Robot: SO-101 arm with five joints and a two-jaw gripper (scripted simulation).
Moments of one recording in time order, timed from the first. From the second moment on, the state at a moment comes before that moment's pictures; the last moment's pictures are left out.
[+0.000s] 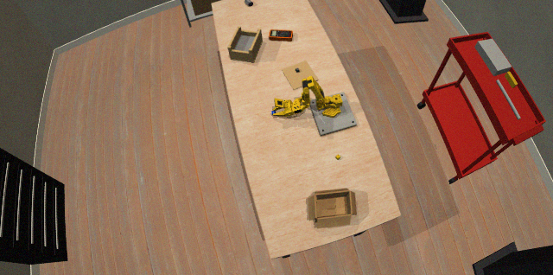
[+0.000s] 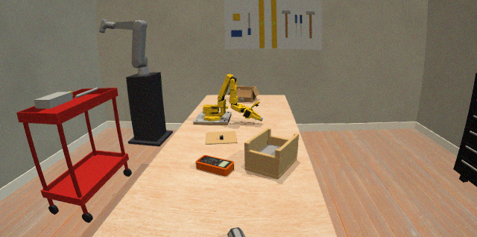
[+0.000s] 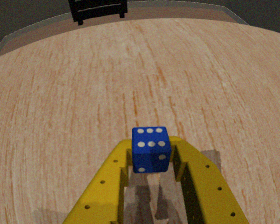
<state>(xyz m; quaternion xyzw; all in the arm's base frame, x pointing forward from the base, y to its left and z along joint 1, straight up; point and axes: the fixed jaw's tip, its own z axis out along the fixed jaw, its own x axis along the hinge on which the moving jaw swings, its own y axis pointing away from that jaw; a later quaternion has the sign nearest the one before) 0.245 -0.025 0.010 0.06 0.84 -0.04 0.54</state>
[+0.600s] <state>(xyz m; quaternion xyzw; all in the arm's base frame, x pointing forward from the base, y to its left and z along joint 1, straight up) 0.245 -0.025 0.004 0.06 0.84 -0.04 0.54</state>
